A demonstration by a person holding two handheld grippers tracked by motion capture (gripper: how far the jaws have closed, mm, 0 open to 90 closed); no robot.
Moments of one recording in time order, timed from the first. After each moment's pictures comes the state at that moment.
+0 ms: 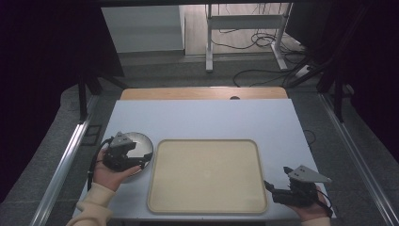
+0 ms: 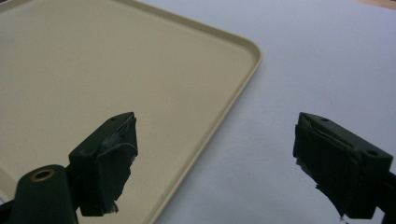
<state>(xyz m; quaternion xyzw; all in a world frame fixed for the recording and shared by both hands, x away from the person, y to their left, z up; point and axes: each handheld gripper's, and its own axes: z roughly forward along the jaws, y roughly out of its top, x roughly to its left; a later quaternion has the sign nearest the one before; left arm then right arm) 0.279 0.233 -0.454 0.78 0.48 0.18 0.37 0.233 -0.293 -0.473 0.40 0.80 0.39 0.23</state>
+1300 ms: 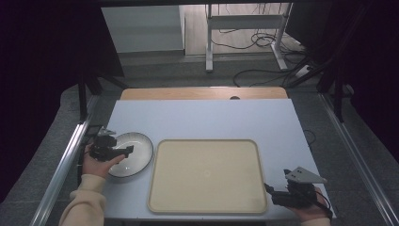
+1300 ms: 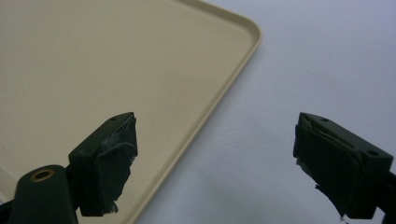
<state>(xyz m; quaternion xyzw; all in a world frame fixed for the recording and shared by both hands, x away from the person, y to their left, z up) 0.317 0.299 -0.495 0.74 0.57 0.18 0.31 0.232 -0.293 -0.481 0.40 0.81 0.36 0.23</state>
